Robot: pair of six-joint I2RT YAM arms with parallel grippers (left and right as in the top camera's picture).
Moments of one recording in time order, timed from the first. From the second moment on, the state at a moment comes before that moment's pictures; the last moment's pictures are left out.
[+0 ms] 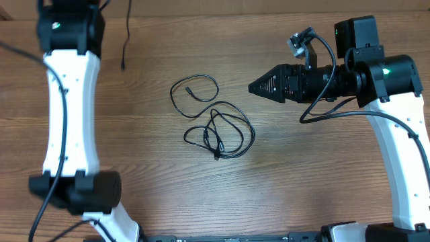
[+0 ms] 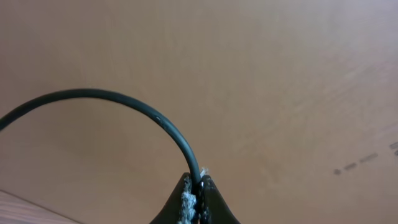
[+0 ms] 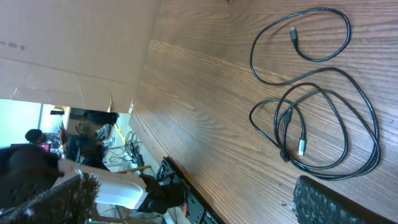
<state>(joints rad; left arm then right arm) -0.02 1.91 2.18 -0.34 0.10 -0.84 0.15 1.54 1.70 -1.24 -0.91 0.12</state>
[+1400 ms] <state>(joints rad) 0.62 2.26 2.18 -0.94 0.26 -0.50 0.15 1.54 1.70 -1.41 -0.82 0.08</state>
